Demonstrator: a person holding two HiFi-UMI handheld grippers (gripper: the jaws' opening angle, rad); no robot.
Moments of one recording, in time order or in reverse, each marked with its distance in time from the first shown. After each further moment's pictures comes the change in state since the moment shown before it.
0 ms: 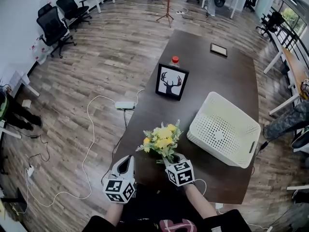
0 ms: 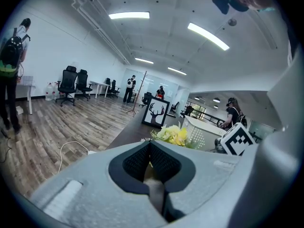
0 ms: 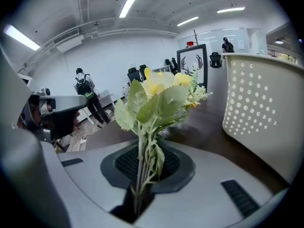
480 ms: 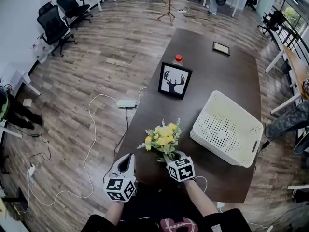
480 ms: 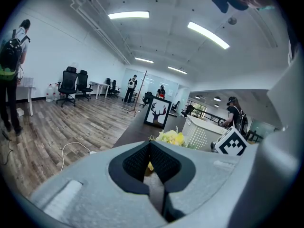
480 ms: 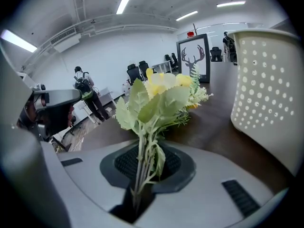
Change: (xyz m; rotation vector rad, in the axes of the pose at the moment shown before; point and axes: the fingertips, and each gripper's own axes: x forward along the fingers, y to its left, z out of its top) left arm 0.002 0.011 0.003 0.013 0.007 0.011; right arm 0.024 -0.004 -0.010 0.021 0.046 0.016
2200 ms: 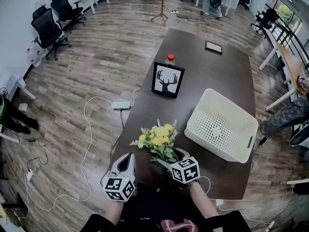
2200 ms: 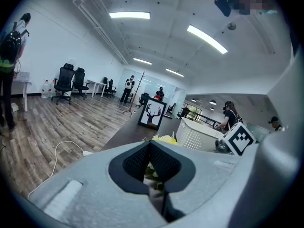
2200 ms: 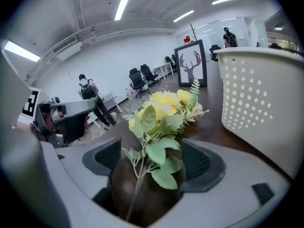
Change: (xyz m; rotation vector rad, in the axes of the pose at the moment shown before) left arm 0.005 -0.018 0.001 -0.026 -0.020 -0.058; right arm -0.038 0.005 0.008 0.039 -0.034 0.060
